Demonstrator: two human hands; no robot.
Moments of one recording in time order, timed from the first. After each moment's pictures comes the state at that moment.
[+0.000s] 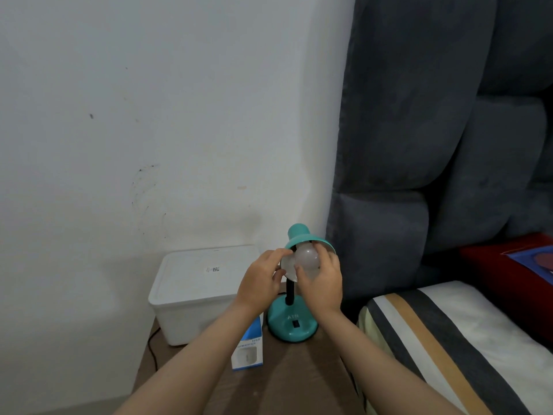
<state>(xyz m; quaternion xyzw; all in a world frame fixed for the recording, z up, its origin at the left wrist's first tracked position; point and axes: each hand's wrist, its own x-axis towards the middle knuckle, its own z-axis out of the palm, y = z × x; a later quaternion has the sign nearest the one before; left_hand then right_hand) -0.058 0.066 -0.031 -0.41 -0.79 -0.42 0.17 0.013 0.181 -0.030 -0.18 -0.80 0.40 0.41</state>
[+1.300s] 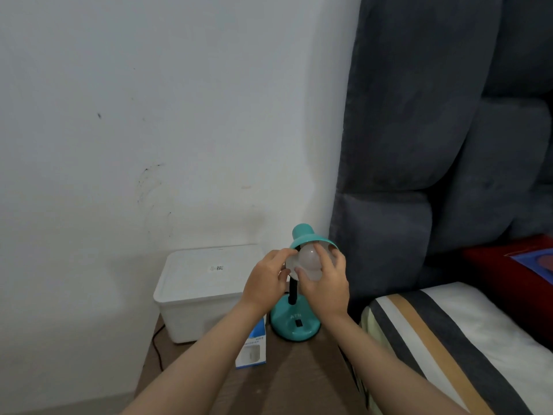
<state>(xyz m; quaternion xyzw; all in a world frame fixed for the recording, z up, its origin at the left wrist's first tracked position) -0.056 0.067 -0.032 -0.41 -0.79 -0.43 0.16 0.021 0.180 -0.033 -0.18 -0.84 0.34 0.39</state>
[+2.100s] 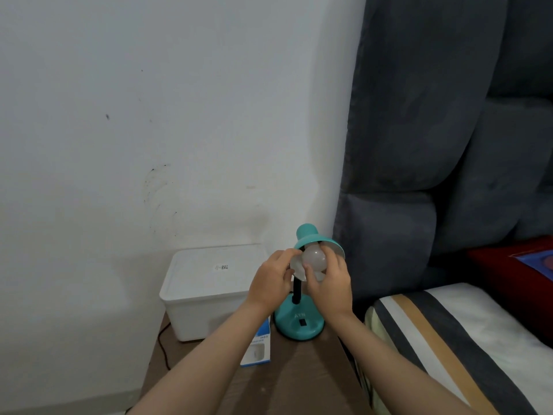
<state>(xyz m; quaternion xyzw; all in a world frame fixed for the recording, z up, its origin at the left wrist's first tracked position) -0.054 0.067 -0.033 -0.41 -0.80 -0.42 0.16 0.017 0.184 -0.038 -0.14 -0.83 0.34 0.41</state>
